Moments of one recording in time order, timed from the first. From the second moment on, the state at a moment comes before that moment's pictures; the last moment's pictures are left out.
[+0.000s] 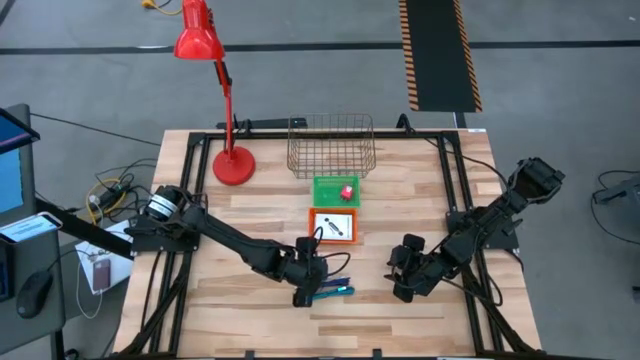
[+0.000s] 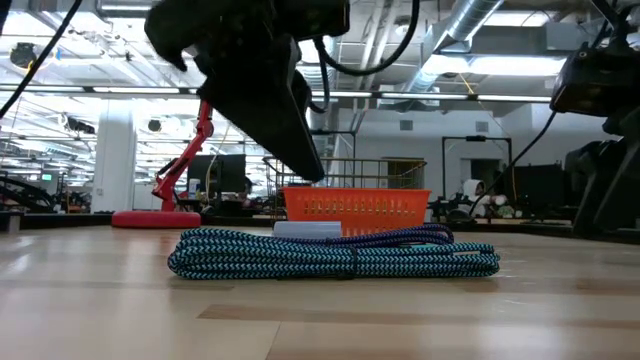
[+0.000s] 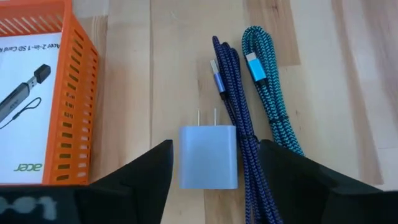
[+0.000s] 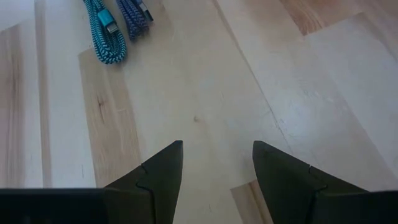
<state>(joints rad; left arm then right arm) -0.40 1.91 1.29 -0.38 -0.25 -0.24 0.71 1.41 0.50 -0.13 0.42 0.94</state>
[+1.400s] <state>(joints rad) -0.37 2.04 1.38 -0.46 -0.24 -0.19 0.71 1.41 0.50 -0.13 0.42 0.94</state>
